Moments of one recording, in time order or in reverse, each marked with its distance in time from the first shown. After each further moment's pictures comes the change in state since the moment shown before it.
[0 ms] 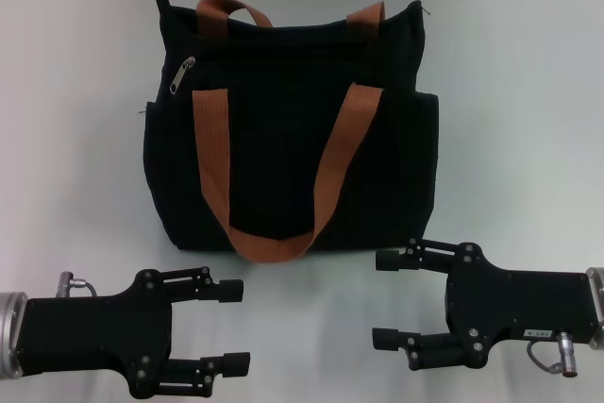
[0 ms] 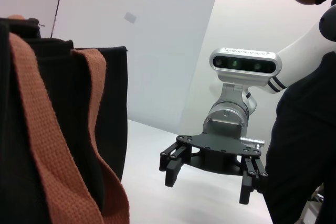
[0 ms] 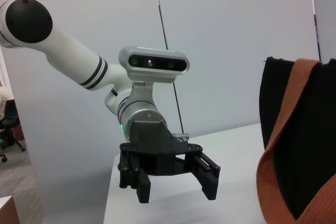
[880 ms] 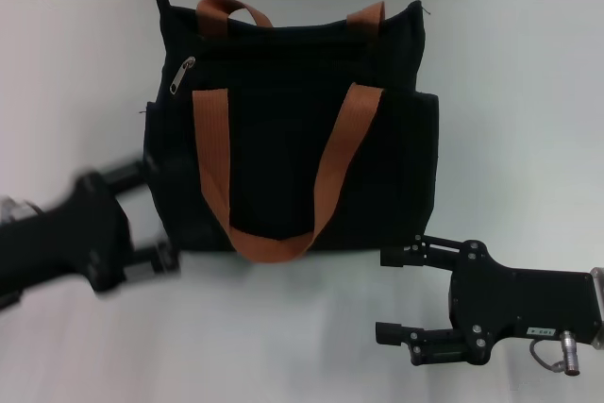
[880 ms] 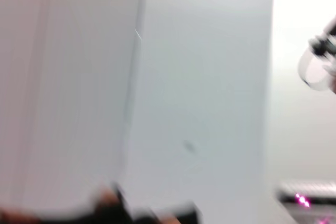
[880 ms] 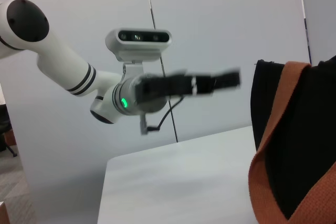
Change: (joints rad) left arm -0.010 -0.015 -0.353 -0.007 -0.033 0.148 0.040; right arm -0.011 -0.001 0.011 0.000 0.008 0.001 0.002
